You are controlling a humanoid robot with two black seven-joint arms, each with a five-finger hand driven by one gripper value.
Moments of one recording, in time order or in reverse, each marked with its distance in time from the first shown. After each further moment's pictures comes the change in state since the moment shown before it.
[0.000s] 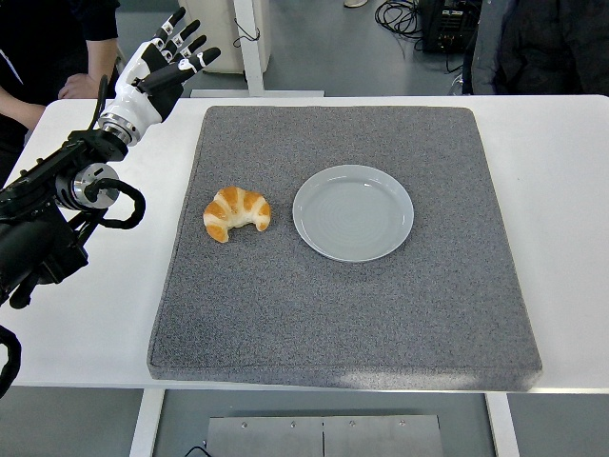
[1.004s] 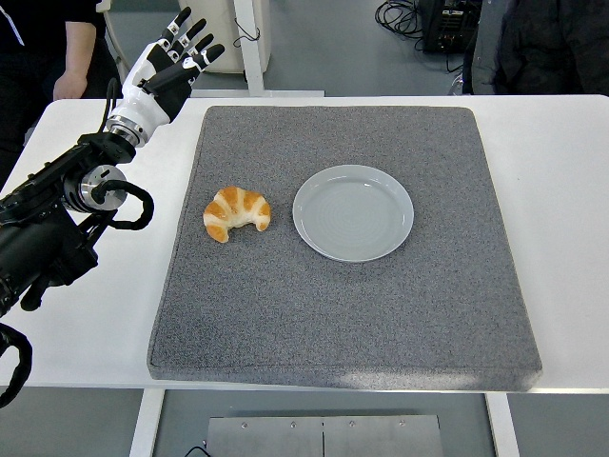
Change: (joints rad) left arm 0.008 -0.025 -0.042 0.000 -0.018 -0.024 0.002; right arm 0.000 0.000 0.000 0.000 0.000 0.000 0.000
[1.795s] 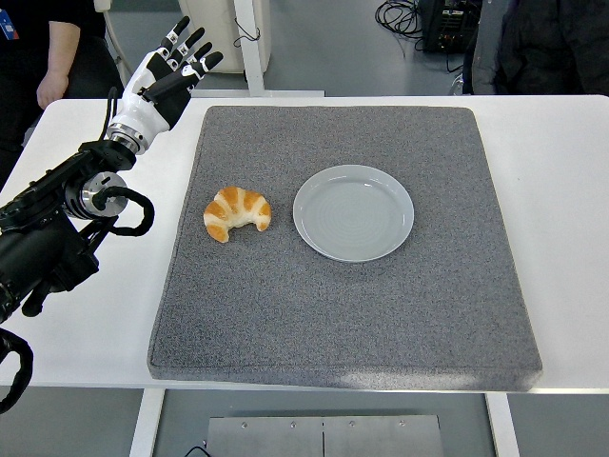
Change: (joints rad) left arm 0.020 -0.003 0.005 -0.001 0.005 0.001 -0.003; right arm 0.000 0.000 0.000 0.000 0.000 0.000 0.000
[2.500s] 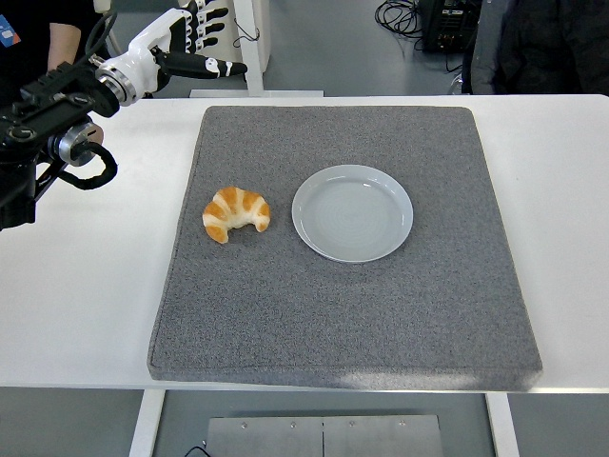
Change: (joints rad) left arm -0.357 0.148 0.693 -0.092 0.097 0.154 0.008; right arm 0.000 0.000 0.000 0.000 0.000 0.000 0.000
